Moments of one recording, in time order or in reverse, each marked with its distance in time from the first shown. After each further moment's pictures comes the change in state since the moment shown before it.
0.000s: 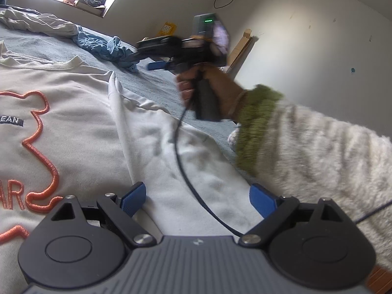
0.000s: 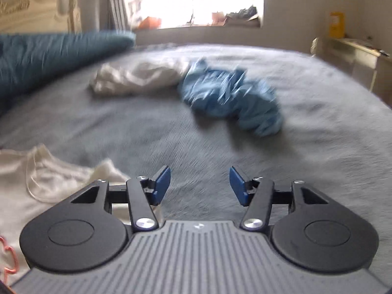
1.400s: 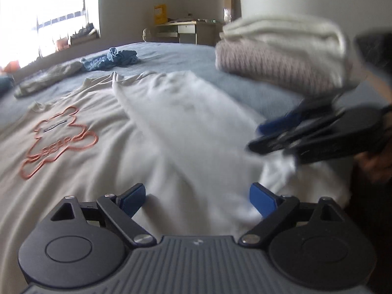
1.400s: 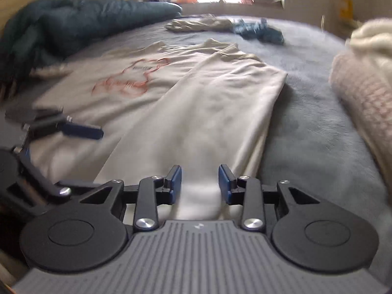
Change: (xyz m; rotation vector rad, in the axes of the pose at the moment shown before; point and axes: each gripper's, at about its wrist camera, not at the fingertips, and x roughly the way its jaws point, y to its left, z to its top) left arm -0.080 -0.144 -0.115 0.487 0.175 0.437; right arm -0.334 0.092 -0.261 -0.169 0.098 0.099
